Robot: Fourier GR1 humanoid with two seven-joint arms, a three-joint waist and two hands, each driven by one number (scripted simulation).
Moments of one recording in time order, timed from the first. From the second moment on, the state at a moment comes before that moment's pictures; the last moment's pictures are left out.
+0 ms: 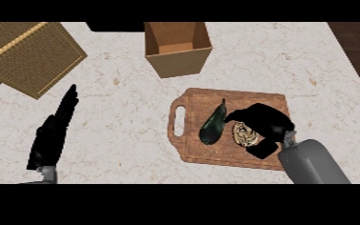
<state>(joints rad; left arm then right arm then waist) 0.03 0.20 0.03 -1.57 -0.18 0.06 0.10 -0.28 -0.30 0.30 -1.37 1.00 0.56 -0.22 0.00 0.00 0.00</state>
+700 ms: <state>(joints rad) 0.04 0.19 0.06 -1.57 -0.18 0.07 0.08 -0.20 -0.12 0.07 -1.41 1.18 0.25 0.35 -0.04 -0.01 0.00</state>
